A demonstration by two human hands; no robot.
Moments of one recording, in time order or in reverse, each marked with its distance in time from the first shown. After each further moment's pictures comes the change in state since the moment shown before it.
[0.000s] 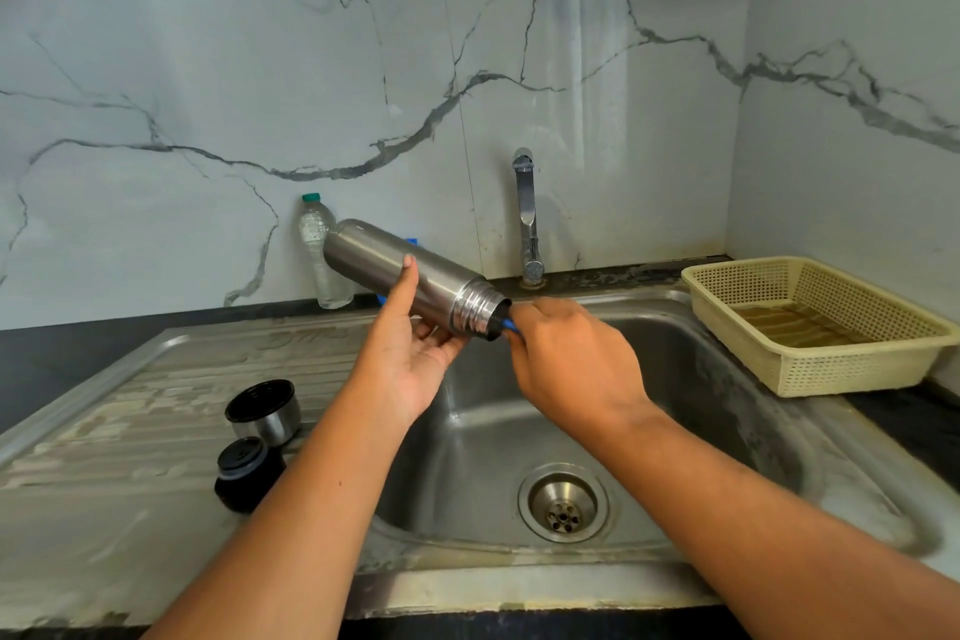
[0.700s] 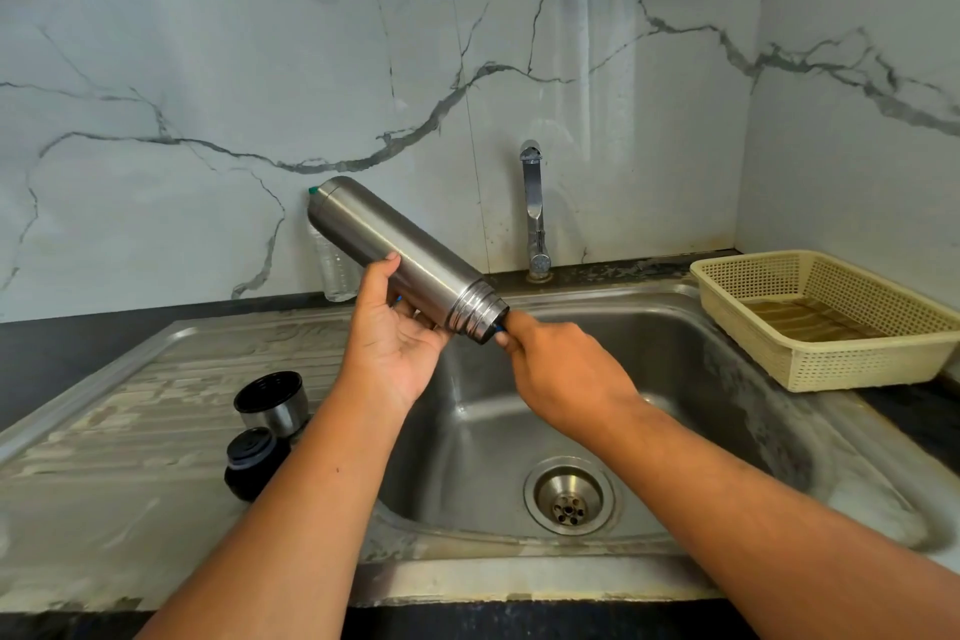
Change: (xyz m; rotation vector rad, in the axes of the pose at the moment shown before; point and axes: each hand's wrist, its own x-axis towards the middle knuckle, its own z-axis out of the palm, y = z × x) left_hand 0.004 0.010 -0.009 -0.069 -0.099 0.090; right_hand 0.000 -0.003 0.009 0.260 -0.367 0.146
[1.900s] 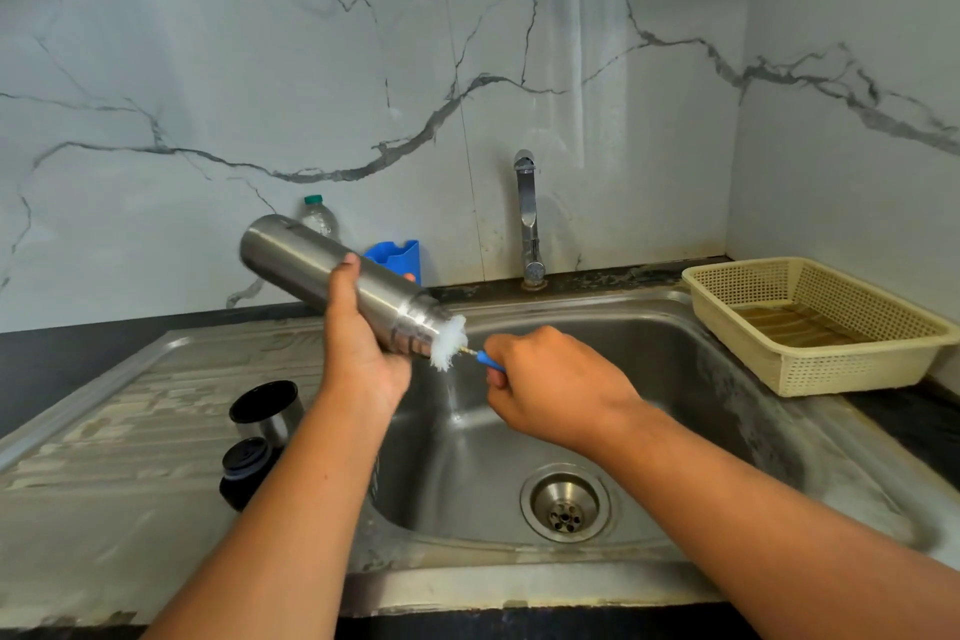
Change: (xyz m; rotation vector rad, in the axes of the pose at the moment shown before) left_hand 0.002 0.012 -0.006 0.050 0.107 0.116; right_hand -0.010 -0.015 -0.019 -0.167 -0.073 -0.206
